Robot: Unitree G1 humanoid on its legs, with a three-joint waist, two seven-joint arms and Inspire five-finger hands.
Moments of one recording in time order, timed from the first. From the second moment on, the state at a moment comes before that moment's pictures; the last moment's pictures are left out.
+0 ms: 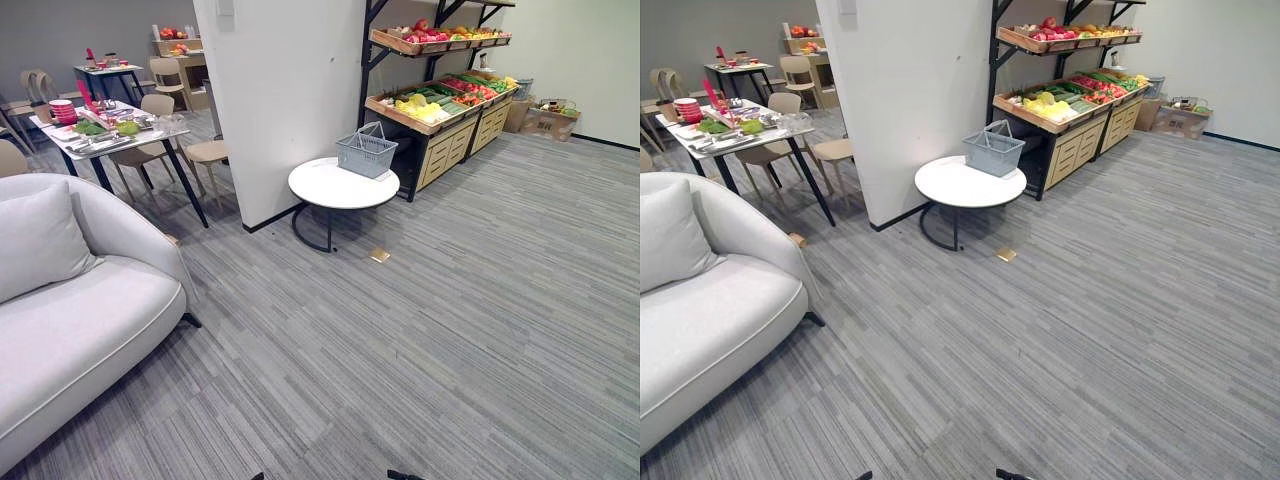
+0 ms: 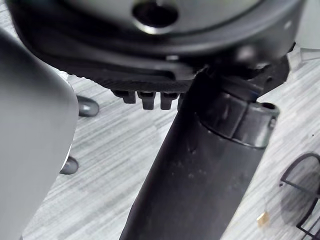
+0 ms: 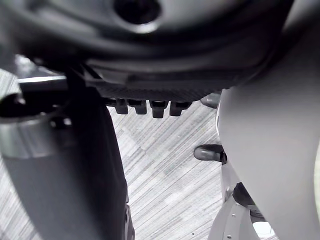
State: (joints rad) left arm 0.04 0.11 -0.06 1.20 -0.44 -0.09 -0.15; right arm -0.07 -0.07 -0.03 1.21 0.04 0.04 0.30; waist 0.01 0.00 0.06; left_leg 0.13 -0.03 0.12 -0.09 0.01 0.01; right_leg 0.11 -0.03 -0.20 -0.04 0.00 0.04
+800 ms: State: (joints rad) left arm 0.04 0.11 -0.07 1.20 -0.42 -0.09 -0.15; right arm -0.07 -0.07 -0.03 1.23 0.05 0.04 0.28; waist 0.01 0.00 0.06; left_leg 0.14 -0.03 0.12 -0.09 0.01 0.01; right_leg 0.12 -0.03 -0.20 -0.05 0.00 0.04
